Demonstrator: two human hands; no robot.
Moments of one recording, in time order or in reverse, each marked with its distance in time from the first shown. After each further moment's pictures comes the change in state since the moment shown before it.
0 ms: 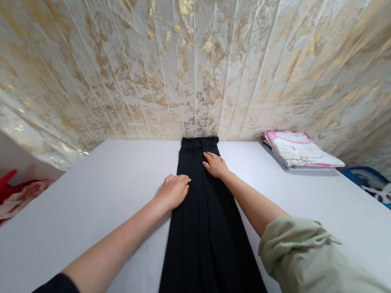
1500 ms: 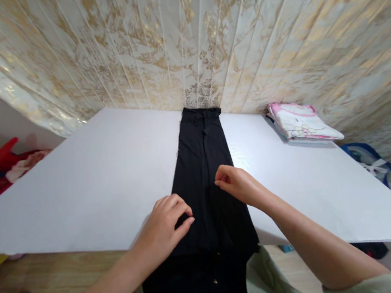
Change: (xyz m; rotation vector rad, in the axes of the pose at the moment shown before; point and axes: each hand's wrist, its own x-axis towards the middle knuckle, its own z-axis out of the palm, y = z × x) left_hand -0.180 0.078 -0.021 -0.324 0.001 0.004; right_hand -0.201 -0.039 -0.061 0.274 -0.226 -0.088
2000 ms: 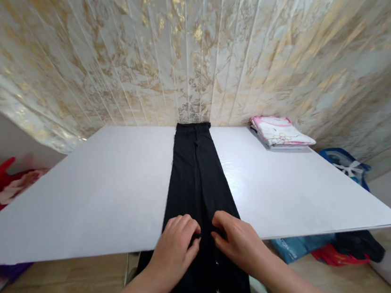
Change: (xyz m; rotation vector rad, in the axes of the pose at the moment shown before) left_hand -0.023 0.043 0.028 0.052 -0.057 0.043; right_hand -0.116 -0.046 0.046 -0.053 0.061 0.040
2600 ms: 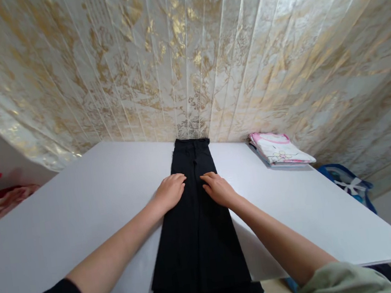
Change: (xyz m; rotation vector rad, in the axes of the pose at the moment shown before) left_hand 0.172 -0.109 -0.031 0.277 0.134 -0.009; right_hand 0.189 0.068 -0.028 -0.251 0.096 -0.108
